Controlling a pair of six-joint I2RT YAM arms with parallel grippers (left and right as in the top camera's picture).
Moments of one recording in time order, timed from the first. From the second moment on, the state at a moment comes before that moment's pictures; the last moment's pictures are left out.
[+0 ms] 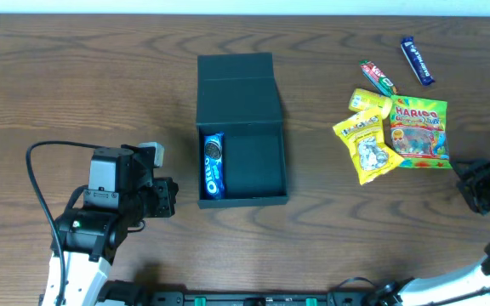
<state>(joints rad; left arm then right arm) -0.14 0.91 0.74 -0.84 0.36 -0.27 -0.96 1.91 1.01 -0.42 -0.79 0.07</state>
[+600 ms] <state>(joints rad) -0.14 0.91 0.74 -0.82 0.36 -0.27 -0.80 1.91 1.01 -0.35 -0.71 0.11</state>
